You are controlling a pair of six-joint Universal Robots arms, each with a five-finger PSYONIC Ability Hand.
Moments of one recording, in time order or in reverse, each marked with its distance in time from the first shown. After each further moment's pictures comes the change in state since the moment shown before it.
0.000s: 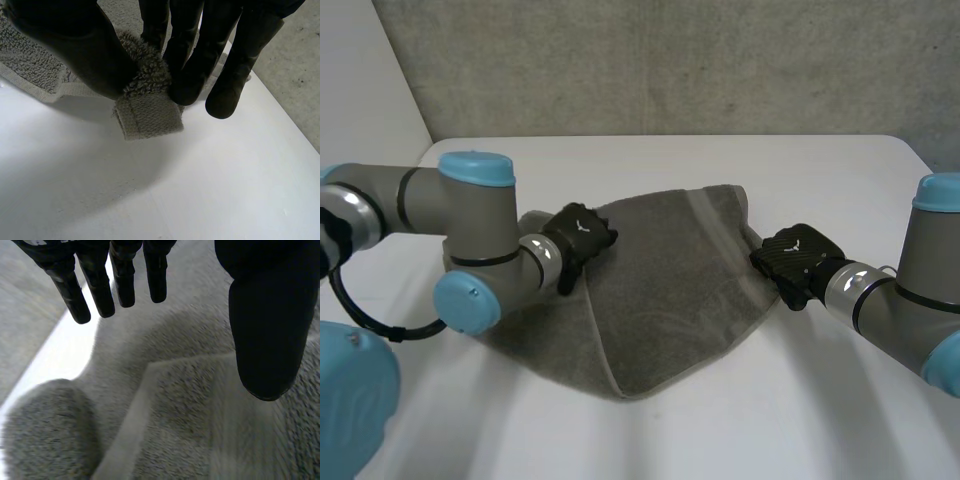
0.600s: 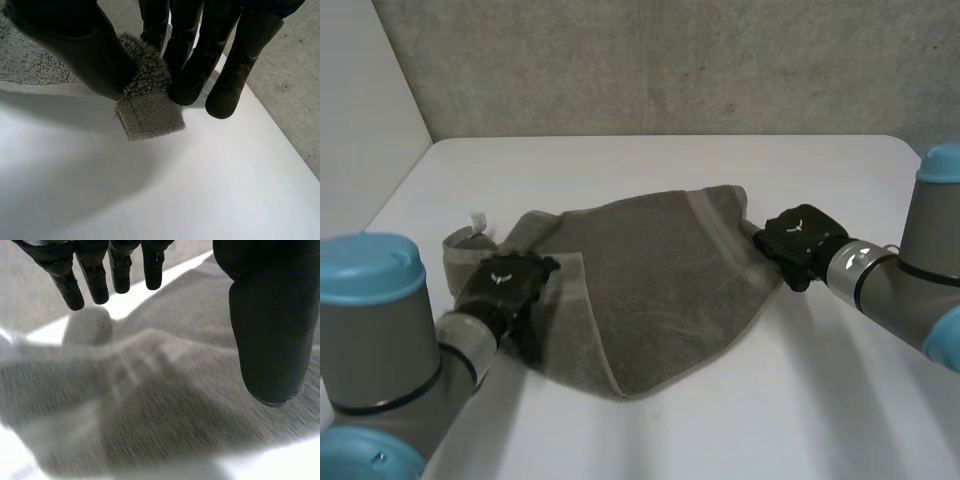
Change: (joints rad) left arm -0.009 0.633 -0.900 0.349 -0.260 -0.562; right arm 0.009 0.000 -0.095 0.072 0.027 0.001; left_hand -0.141 -0.148 -0.144 -0.144 -0.132; right_hand 0.000 0.000 0.000 0.000 0.000
